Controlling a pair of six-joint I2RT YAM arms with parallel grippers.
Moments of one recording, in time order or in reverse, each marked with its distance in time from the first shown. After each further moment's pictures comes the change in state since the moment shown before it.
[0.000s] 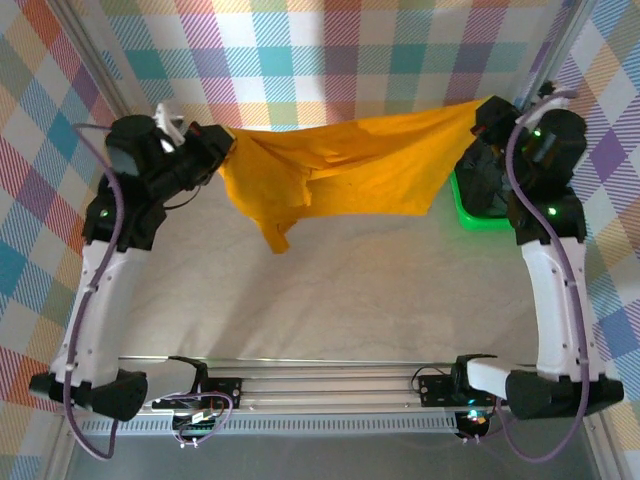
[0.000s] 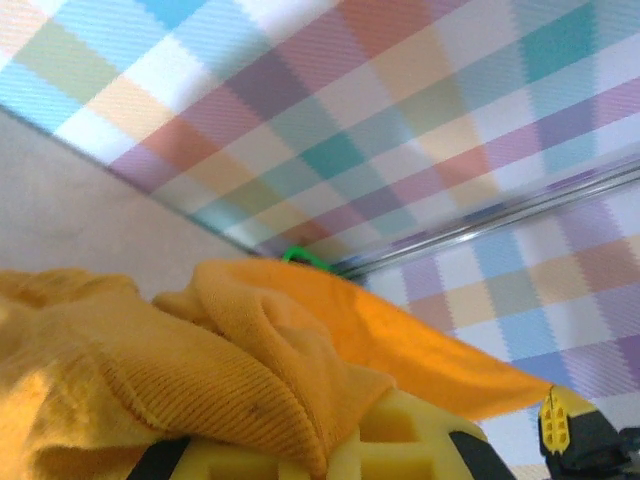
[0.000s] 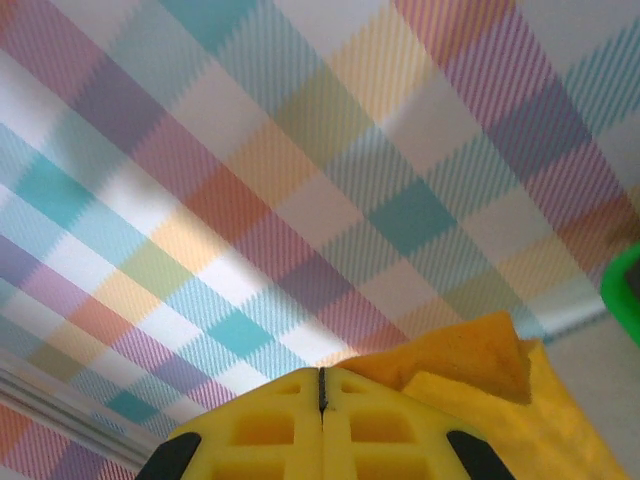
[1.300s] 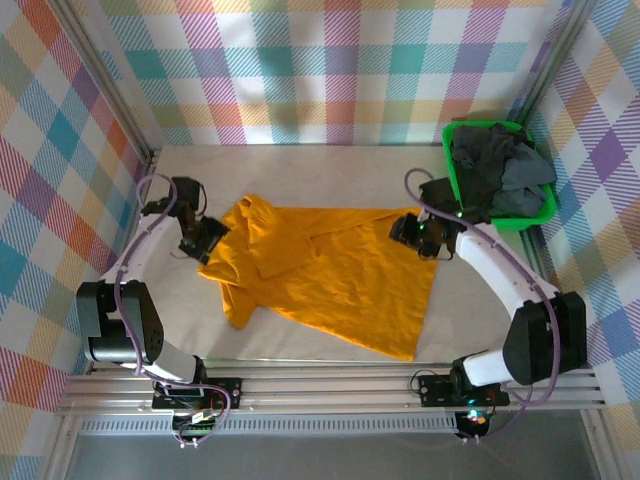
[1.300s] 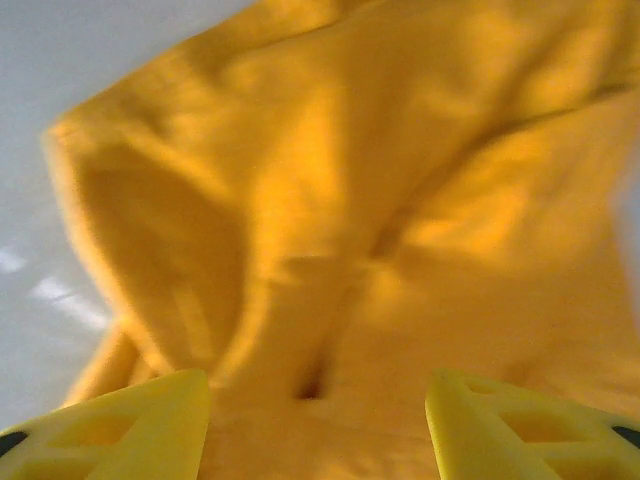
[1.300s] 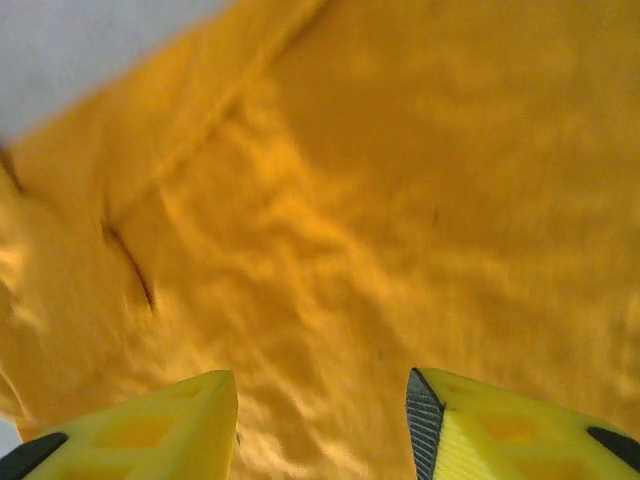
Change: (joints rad) left arm 0.232 0.288 -0.562 -0.247 -0.153 -0.003; right arm 0.272 0.205 -0.504 -0.400 -0.086 -0.027
